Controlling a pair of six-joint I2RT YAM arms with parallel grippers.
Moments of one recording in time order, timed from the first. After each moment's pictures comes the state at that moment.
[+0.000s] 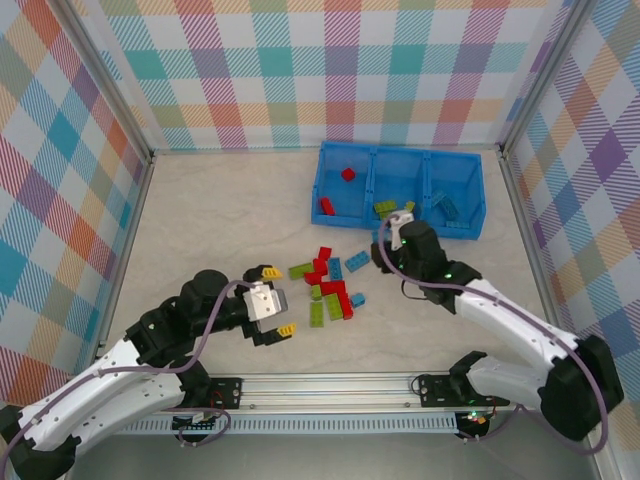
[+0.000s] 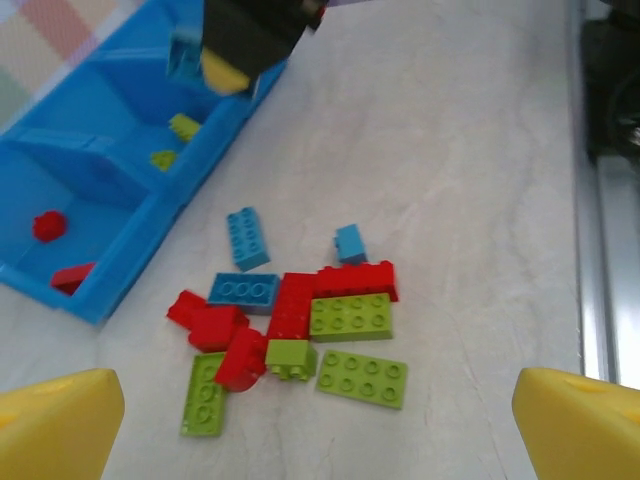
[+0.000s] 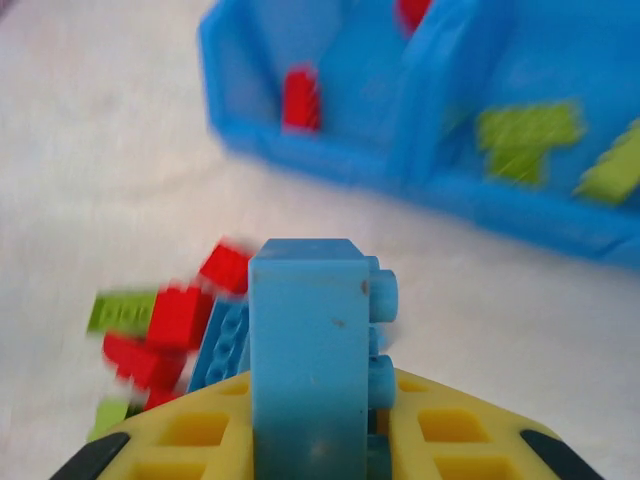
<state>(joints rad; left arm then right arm) -0.83 0.60 0.64 -0.51 0.19 0.44 0.56 1.07 0.72 -0.22 0.09 0.32</state>
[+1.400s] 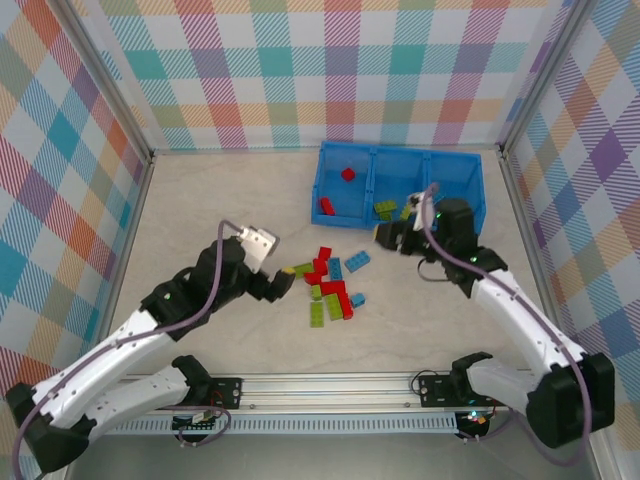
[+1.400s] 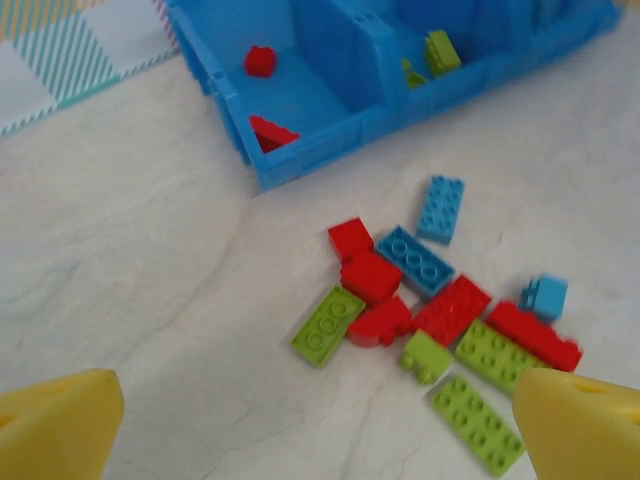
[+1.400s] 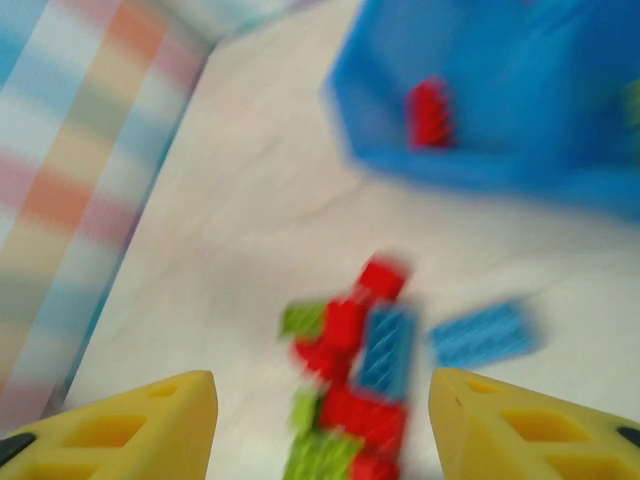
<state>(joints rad) -0.77 0.88 0.86 -0.56 -0.21 -0.10 0.39 1.05 0.80 -0.30 -0.49 0.49</state>
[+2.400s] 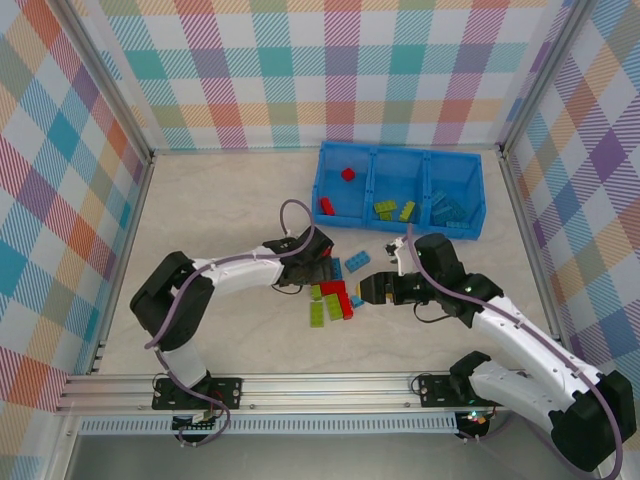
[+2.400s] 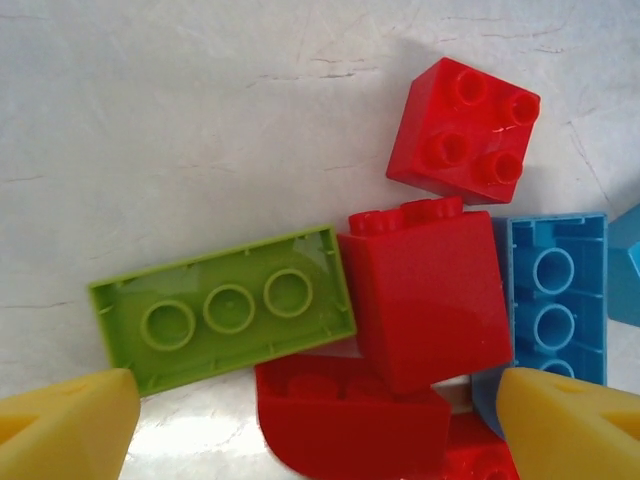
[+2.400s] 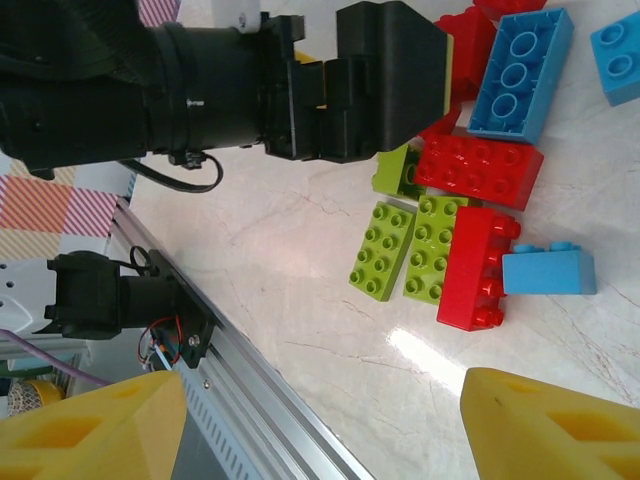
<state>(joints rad) -0.78 1.75 1.06 -0.46 -0.18 -0.84 0.56 0.92 0.67 -0.49 -0.58 0.55</state>
